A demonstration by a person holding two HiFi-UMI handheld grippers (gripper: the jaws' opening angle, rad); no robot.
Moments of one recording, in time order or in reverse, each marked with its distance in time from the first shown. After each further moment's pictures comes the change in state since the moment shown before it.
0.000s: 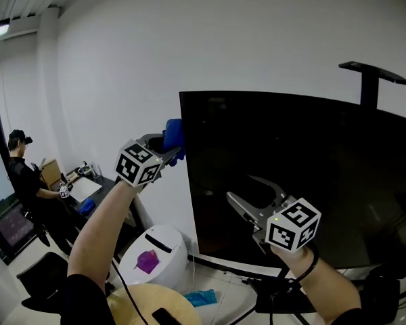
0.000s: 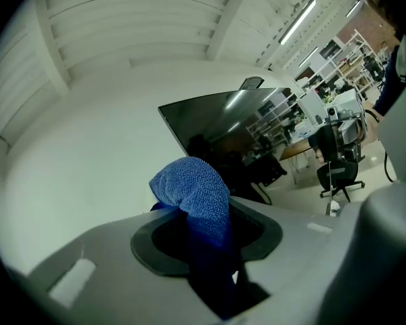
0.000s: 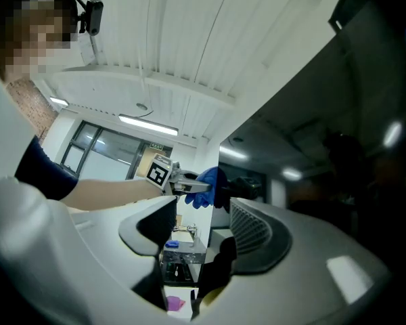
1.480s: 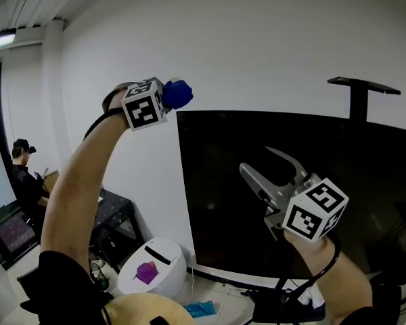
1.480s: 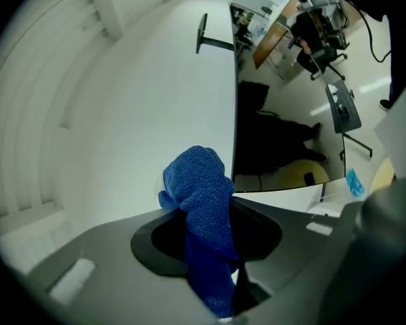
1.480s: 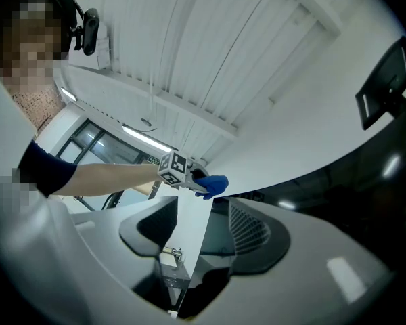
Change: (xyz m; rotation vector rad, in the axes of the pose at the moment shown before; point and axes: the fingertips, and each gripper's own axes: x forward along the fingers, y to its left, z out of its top) left arm -0.013 0.082 0.149 0.816 0.459 0.125; right arm -0.036 0.000 0.144 -0.124 -0.177 -0.047
